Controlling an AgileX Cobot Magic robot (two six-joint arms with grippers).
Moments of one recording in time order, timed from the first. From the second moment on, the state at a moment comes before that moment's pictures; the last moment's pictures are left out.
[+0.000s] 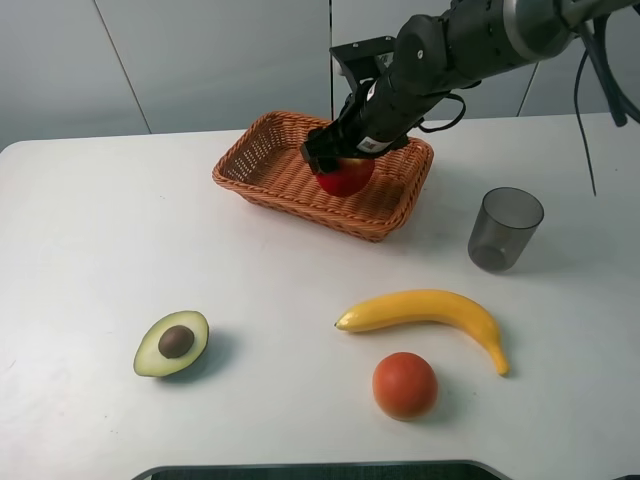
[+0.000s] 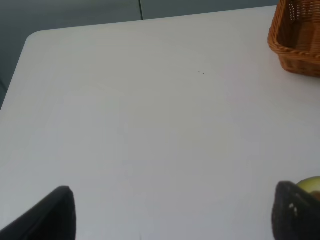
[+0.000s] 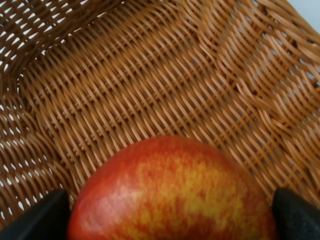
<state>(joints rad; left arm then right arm) -0.06 0.00 -0.52 0.08 1.09 -0.02 0.55 2.04 -1.30 0.14 0.33 -0.06</state>
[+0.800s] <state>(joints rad) -0.06 0.00 -0.52 0.08 1.09 -0.02 0.55 1.90 -1.30 0.14 0.51 -0.01</state>
